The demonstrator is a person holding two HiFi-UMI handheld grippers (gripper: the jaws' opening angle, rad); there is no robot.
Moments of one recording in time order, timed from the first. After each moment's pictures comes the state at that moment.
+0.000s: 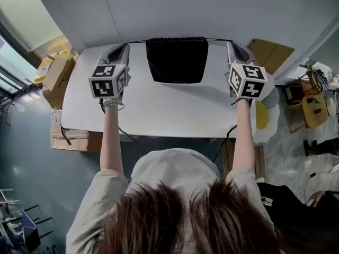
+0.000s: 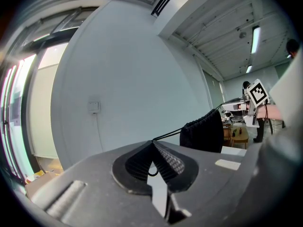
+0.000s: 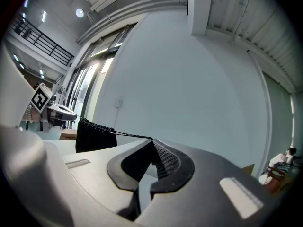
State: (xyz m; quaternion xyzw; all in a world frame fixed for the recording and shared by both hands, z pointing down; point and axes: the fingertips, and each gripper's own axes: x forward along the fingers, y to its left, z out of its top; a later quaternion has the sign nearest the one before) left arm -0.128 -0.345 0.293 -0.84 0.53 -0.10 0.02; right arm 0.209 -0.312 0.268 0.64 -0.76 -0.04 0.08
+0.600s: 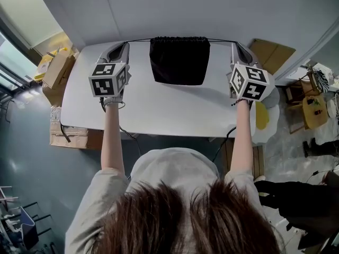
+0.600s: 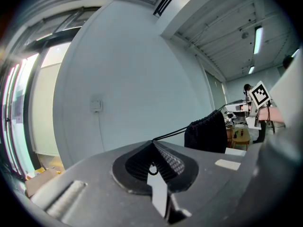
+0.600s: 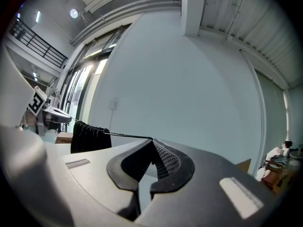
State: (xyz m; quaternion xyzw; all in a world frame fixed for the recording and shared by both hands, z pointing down) left arm -0.131 -0.346 0.297 -0.83 0.54 -0.10 0.01; right arm 0.224 -0.309 0.272 0.66 -0.75 -0.02 0.06
